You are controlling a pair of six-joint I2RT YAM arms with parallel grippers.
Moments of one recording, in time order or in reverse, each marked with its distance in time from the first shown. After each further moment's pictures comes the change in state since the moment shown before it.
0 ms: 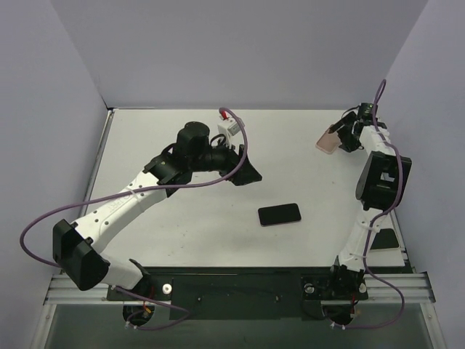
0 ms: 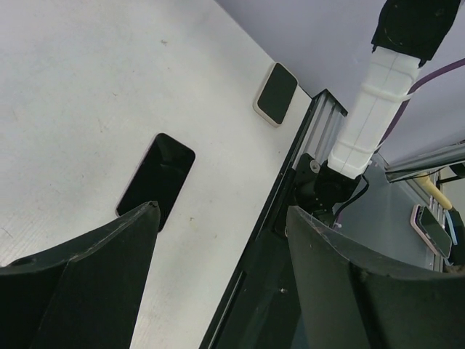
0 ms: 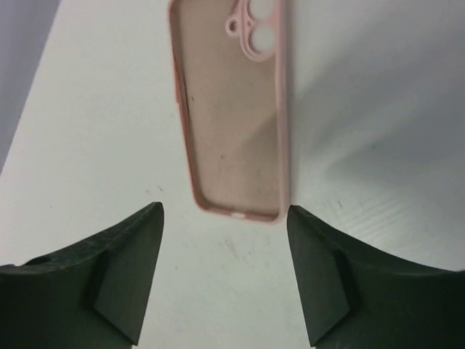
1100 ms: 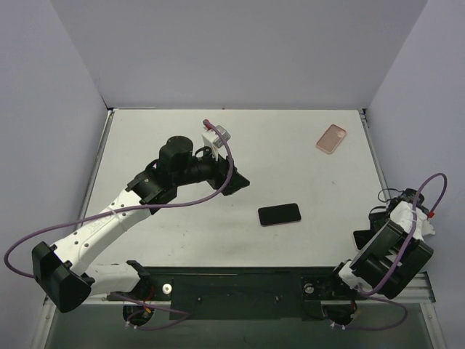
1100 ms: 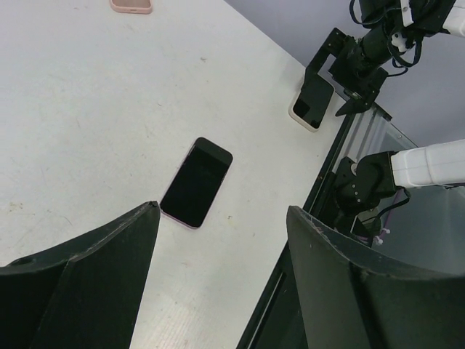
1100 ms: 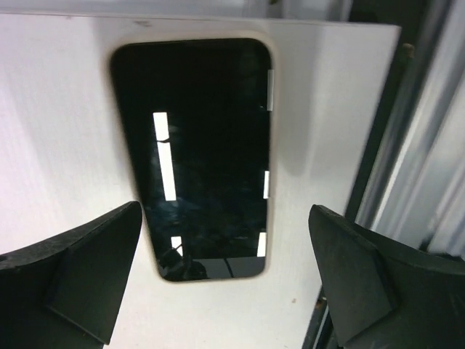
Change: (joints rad) left arm -0.002 -0.191 -0.170 0.044 -0.115 0.113; right arm -0.524 -0.897 -1.062 -0.364 0.400 0.075
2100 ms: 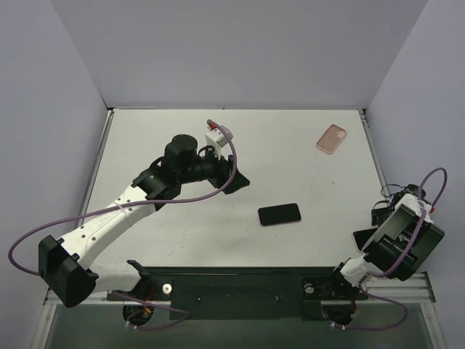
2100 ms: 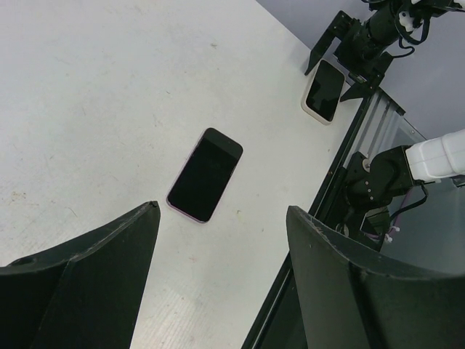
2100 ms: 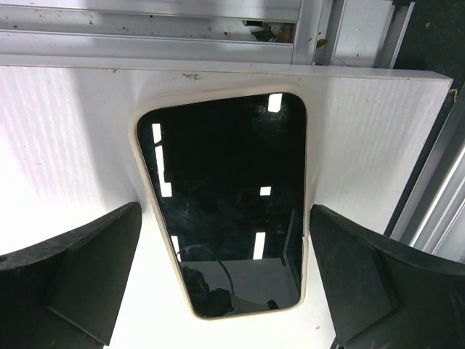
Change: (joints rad) left arm 0.016 0.047 0.000 -0.002 0.001 0.013; right arm 0.001 0.183 0.073 0.093 -0.026 -0.024
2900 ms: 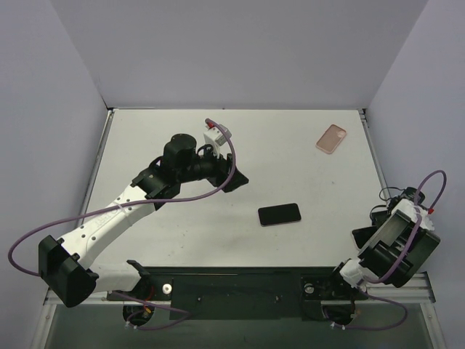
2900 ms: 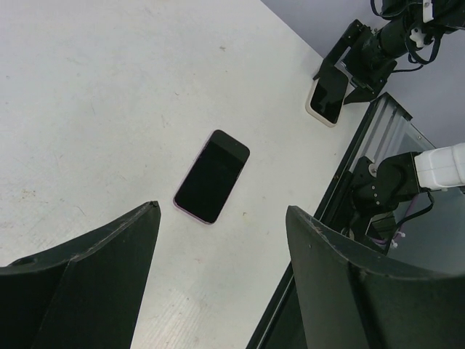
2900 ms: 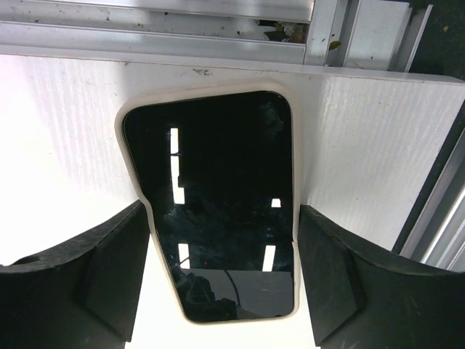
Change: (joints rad) left arm 0.013 0.002 0.000 0.001 -0.009 0.000; right arm 0.001 -0.056 -0.066 0.079 -0.032 -0.011
